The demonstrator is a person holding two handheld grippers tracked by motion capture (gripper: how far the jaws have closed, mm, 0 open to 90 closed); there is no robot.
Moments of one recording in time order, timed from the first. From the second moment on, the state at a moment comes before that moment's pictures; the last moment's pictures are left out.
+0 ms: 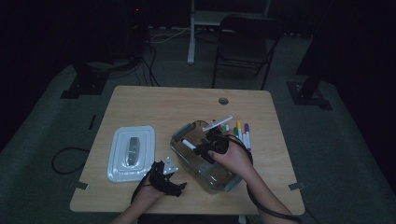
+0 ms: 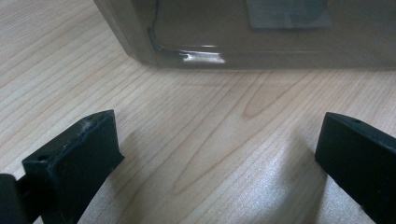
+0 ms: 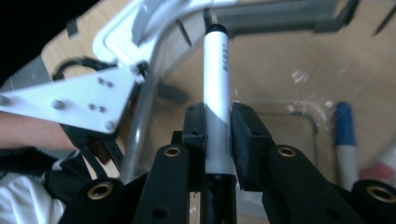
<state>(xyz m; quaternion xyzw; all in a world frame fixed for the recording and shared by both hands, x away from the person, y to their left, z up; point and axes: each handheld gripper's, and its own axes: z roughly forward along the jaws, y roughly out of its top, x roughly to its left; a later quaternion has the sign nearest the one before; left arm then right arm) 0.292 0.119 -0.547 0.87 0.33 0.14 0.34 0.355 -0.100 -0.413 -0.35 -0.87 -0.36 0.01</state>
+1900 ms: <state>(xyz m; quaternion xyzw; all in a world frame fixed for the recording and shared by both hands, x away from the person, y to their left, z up) 0.293 0.118 -0.547 0.87 0.33 0.14 0.34 0.365 -0.103 -0.428 -0.32 -0.88 -0.34 -0.02</state>
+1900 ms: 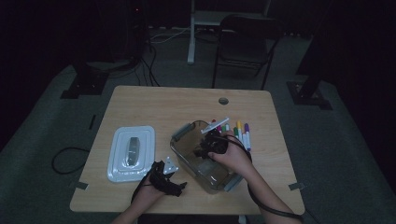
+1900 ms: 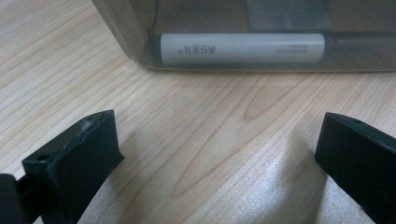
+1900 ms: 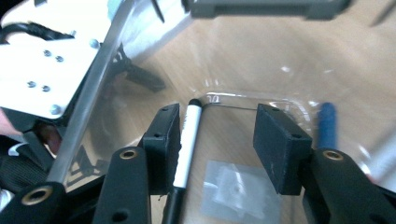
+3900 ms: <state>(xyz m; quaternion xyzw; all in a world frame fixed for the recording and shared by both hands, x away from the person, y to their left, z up) 0.293 0.118 -0.547 0.87 0.33 0.14 0.34 0.447 -0.291 -0.512 -0.64 -0.69 -0.29 -0.17</state>
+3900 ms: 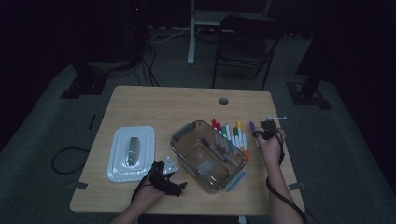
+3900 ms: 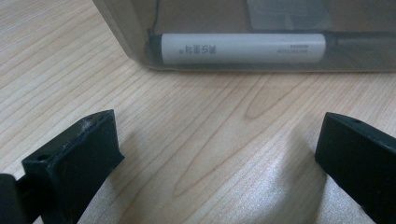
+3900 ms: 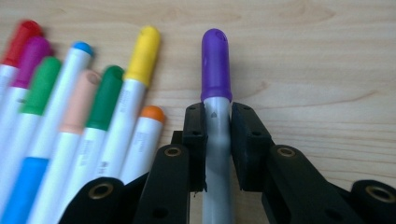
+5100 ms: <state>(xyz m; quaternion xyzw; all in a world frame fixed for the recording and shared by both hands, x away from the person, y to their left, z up) 0.293 0.118 -0.547 0.87 0.33 0.14 0.34 0.355 -0.125 -0.391 -0.37 -0.84 -0.39 -0.07</state>
